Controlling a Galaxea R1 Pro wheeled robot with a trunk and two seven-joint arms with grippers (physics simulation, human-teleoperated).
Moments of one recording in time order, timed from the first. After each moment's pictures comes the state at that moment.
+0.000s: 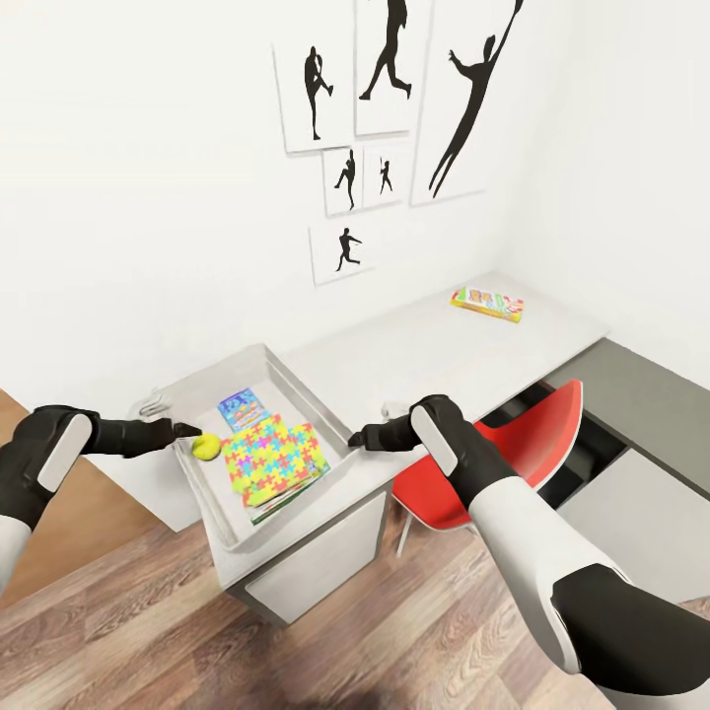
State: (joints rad) left arm -0.92 0.47 -0.06 -0.90 0.50 1.05 -0.38; right arm -1.04 0.13 0.30 -0.74 -0.49 0.97 0.01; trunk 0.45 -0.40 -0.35
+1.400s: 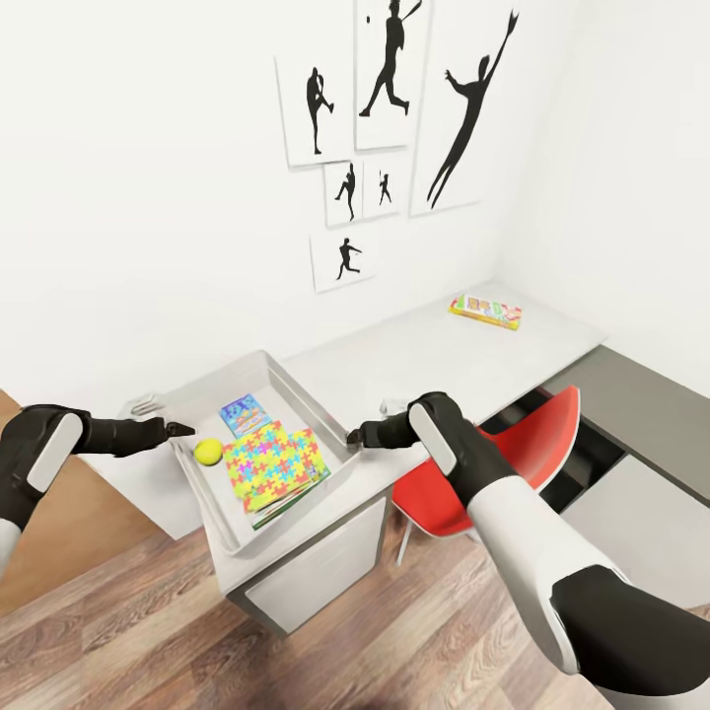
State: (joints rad) left arm -0.92 0.49 -0.05 -0.90 0.50 1.05 -0.38; right arm -1.04 0.13 0.30 -0.76 -0.47 0.97 0.01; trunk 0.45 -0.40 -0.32
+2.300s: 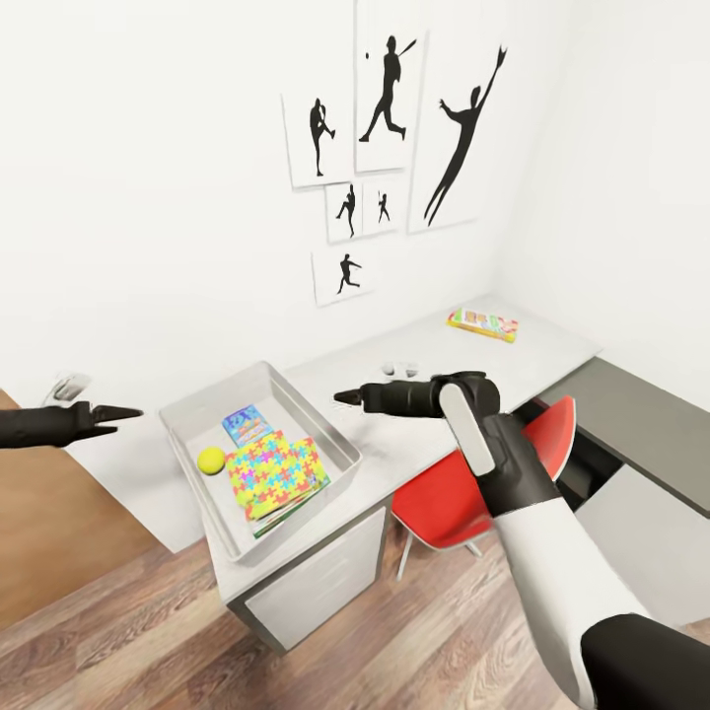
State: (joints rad) left arm -0.91 0.75 -0.06 -0.90 0.54 1.04 -0.87; right arm -0.95 0.09 0.22 -1.21 -0.49 1.04 0.24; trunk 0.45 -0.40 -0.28
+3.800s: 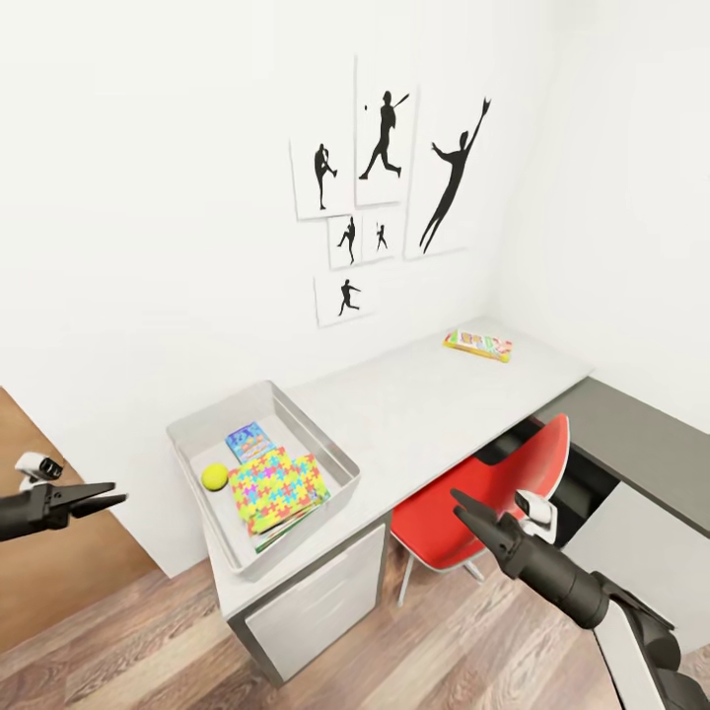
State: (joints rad) left arm -0.64 0.78 -0.06 -0.73 0.54 0.80 -1.57; right arm -0.16 -0.07 -0.21 -1.56 -0.65 0.56 1.12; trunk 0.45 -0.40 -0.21
